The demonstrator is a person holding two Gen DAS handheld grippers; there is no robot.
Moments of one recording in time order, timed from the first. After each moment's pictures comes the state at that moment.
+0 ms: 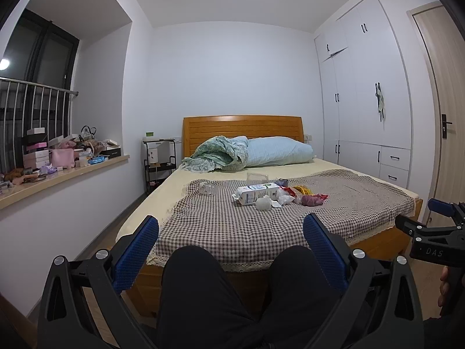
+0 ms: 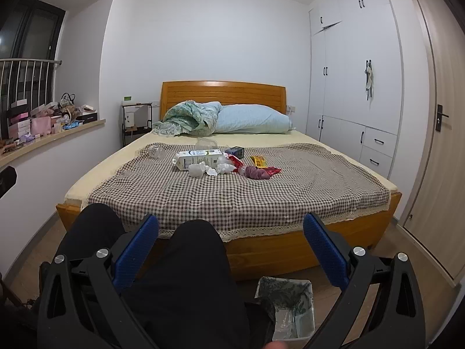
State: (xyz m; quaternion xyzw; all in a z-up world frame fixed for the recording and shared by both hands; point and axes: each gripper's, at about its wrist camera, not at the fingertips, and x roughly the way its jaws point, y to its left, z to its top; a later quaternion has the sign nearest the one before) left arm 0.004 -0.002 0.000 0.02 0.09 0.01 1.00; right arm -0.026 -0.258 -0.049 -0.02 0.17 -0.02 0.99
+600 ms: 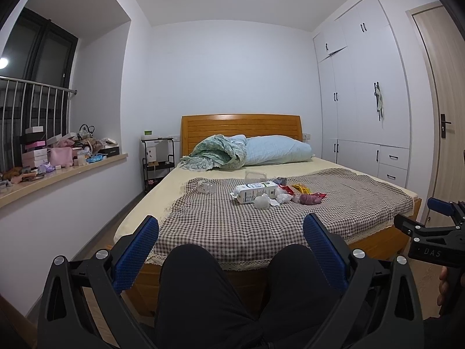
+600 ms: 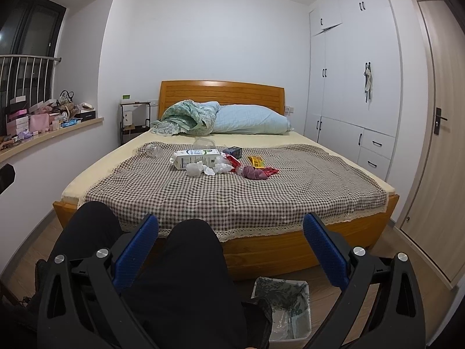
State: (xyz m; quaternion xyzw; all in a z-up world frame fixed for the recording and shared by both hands) left arm 0.005 -0.001 -0.003 0.02 0.09 0.00 1.00; right arm -0.025 -0.258 -0.051 -0.03 0.17 -0.02 0.98
